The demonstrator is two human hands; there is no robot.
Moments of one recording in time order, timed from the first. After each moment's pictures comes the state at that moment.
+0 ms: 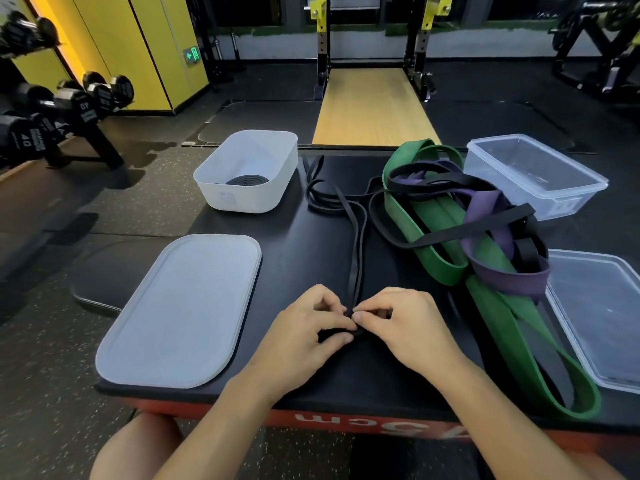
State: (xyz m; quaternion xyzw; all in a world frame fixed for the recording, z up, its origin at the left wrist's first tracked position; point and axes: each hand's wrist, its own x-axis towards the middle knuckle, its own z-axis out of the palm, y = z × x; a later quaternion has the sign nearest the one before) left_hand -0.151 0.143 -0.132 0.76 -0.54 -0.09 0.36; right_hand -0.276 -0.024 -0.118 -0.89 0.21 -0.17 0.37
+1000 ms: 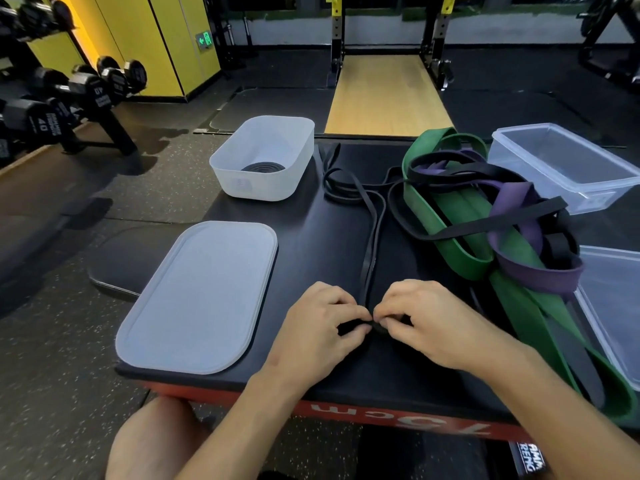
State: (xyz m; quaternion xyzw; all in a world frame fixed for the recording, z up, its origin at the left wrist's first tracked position) left_hand -0.157 0.143 -0.144 0.79 -0.52 0.03 0.32; right_hand -0.278 -0.038 -0.099 -0.98 0.02 -0.02 0.20
